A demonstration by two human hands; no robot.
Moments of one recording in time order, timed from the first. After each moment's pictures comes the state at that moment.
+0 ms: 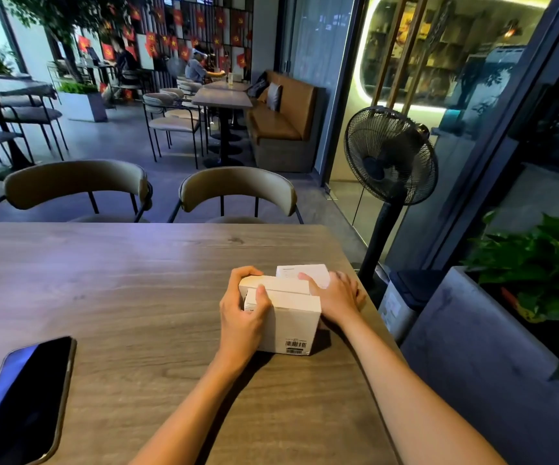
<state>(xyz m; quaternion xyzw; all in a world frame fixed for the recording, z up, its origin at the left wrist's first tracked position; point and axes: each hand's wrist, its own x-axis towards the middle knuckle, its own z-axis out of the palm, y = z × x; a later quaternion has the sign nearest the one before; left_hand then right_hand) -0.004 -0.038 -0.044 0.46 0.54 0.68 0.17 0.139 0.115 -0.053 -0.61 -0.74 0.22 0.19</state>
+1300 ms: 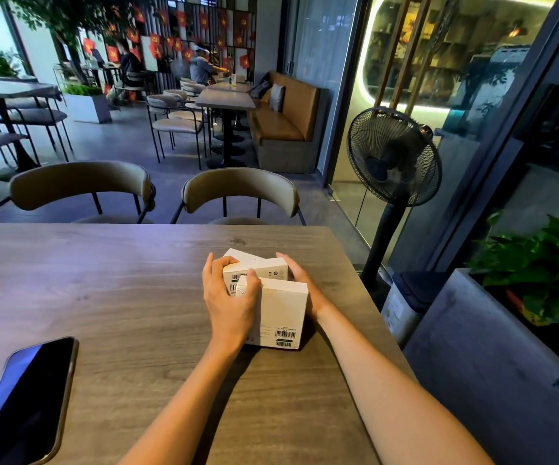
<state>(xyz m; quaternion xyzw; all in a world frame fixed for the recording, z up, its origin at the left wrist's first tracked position) -0.029 -0.020 -0.042 0.38 0.65 0.65 0.08 0.088 0.092 -0.017 -0.41 -0.64 0.61 0.24</state>
